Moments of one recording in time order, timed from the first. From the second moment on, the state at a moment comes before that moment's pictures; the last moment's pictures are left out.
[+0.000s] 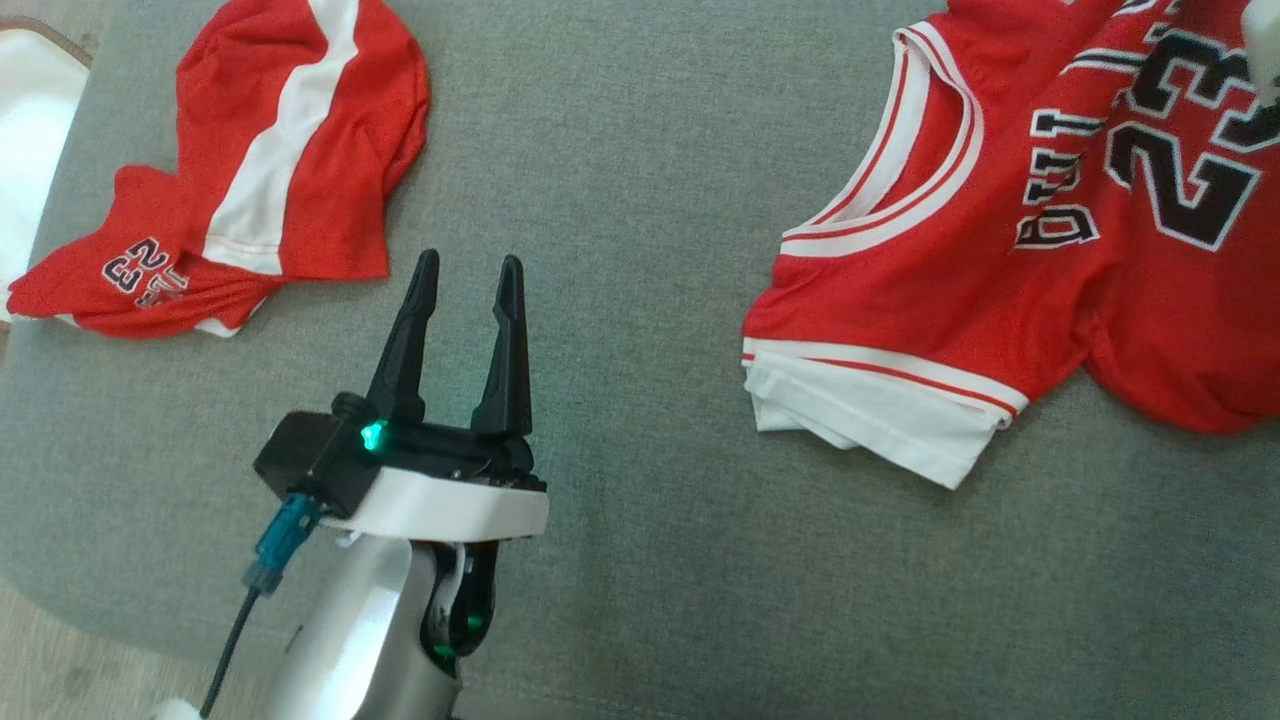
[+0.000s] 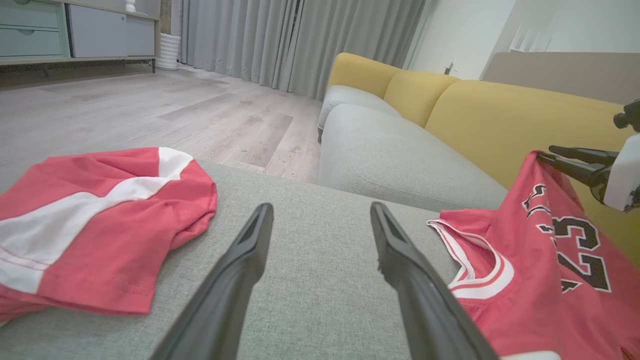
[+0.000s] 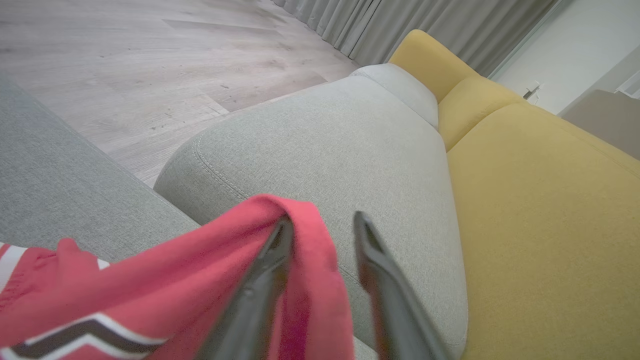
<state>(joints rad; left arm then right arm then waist) -0.29 0.04 -0.36 0.16 -0.42 -0.03 -0.25 -1.18 -0.42 0.23 1.07 -0.26 0.13 -0.13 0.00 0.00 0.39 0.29</state>
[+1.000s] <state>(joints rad) -0.14 0.04 -0.26 0.17 -0.37 -0.03 -0.25 -0.45 -0.09 -0.03 0.64 0.07 0.13 -0.25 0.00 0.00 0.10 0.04</state>
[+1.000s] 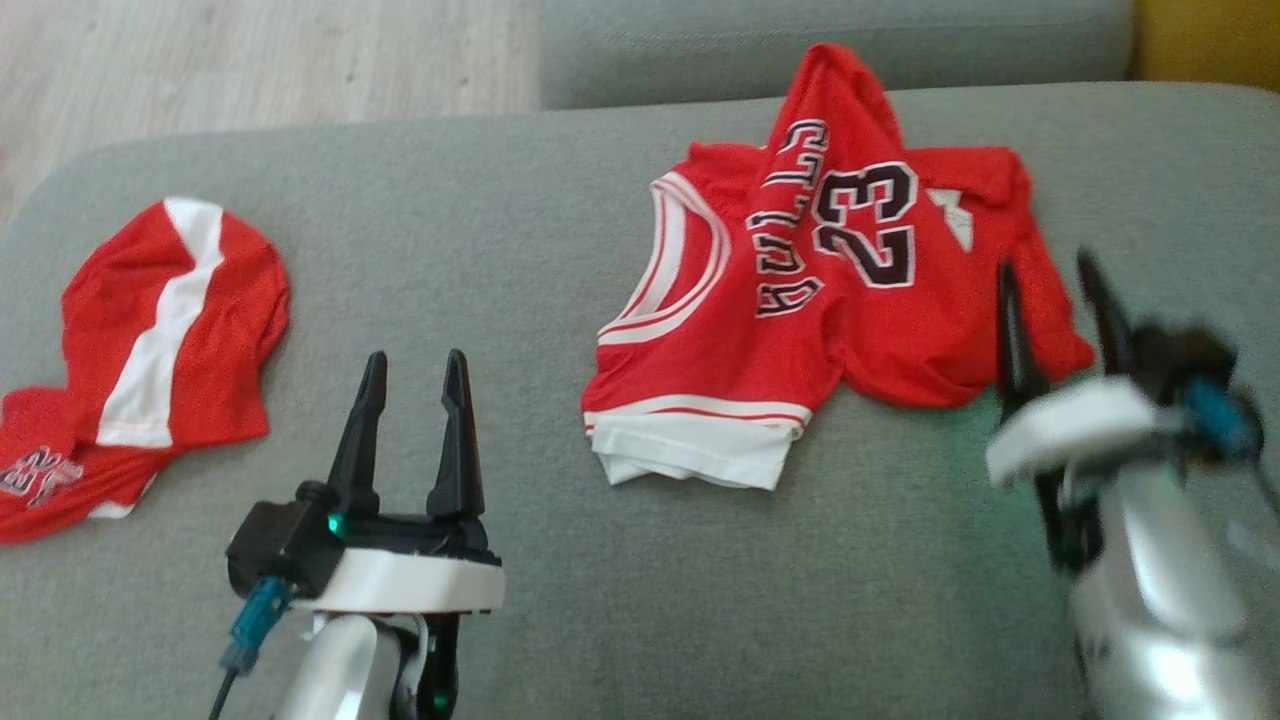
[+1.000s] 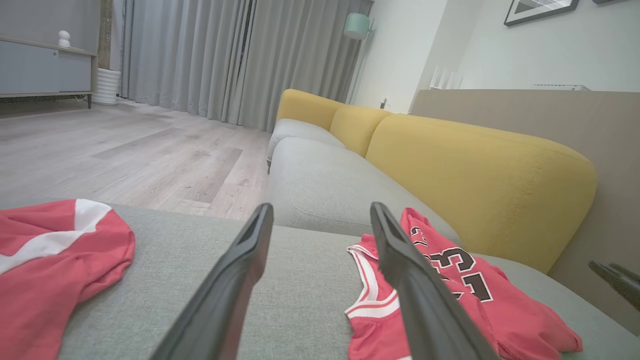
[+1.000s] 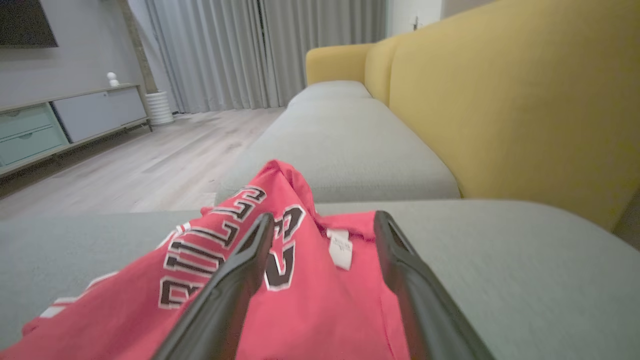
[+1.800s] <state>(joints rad) -0.19 0.05 -0.38 0.39 -0.32 -0.06 -0.20 -0.22 -0.05 -0.06 0.47 0.15 0.13 -0.25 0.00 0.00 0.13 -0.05</state>
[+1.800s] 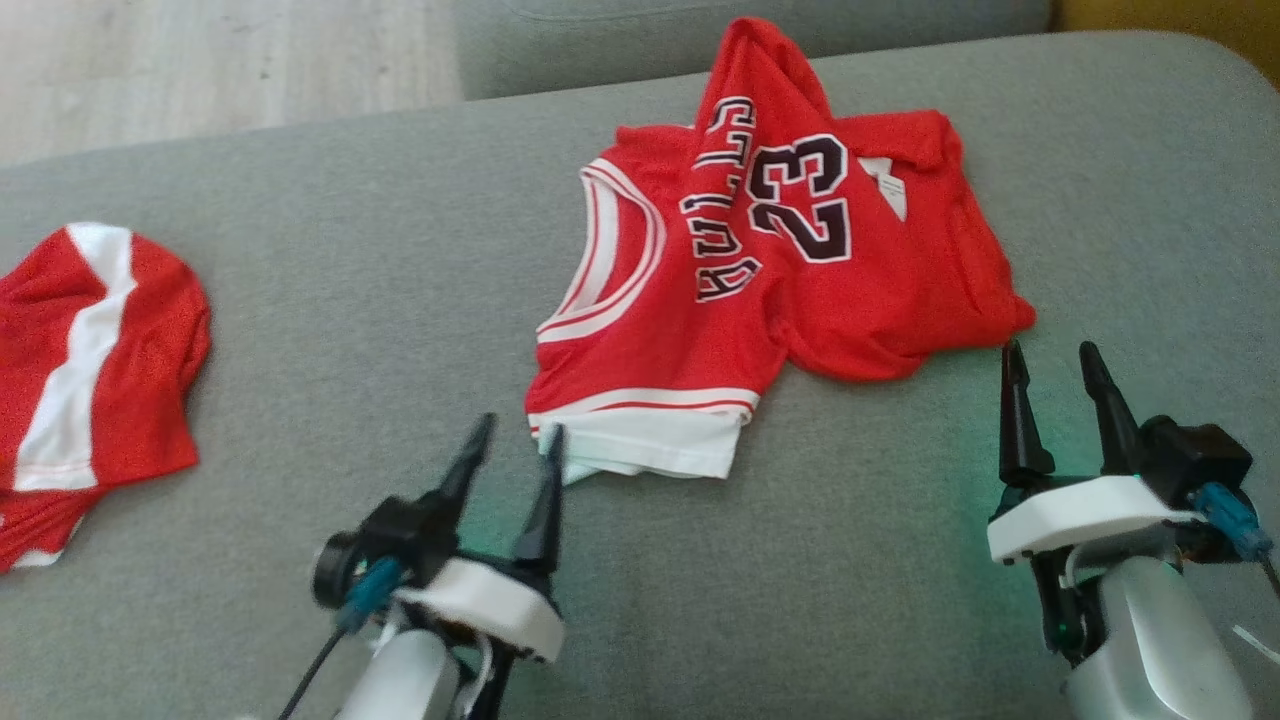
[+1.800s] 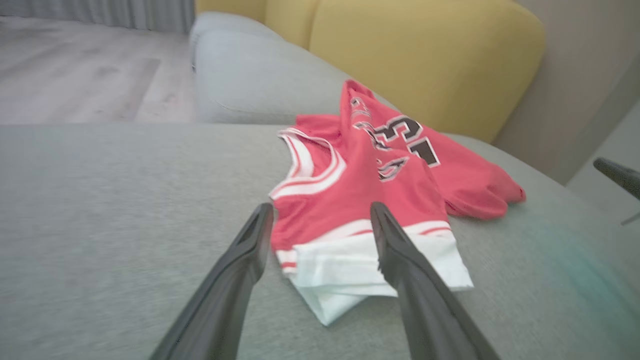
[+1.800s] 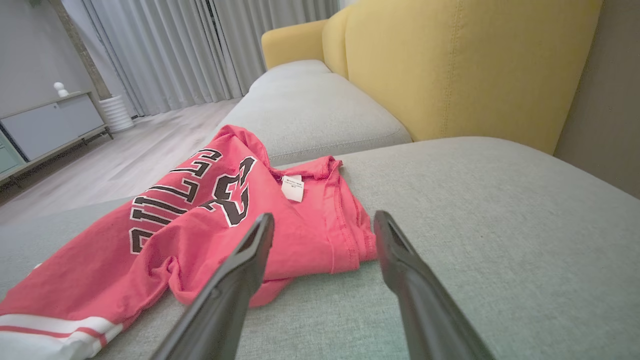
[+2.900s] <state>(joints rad) -0.33 0.05 -0.47 0.60 -0.45 0.07 -0.19 -0.24 -0.05 -0.03 0.46 0.18 0.13 -0.25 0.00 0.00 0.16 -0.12</state>
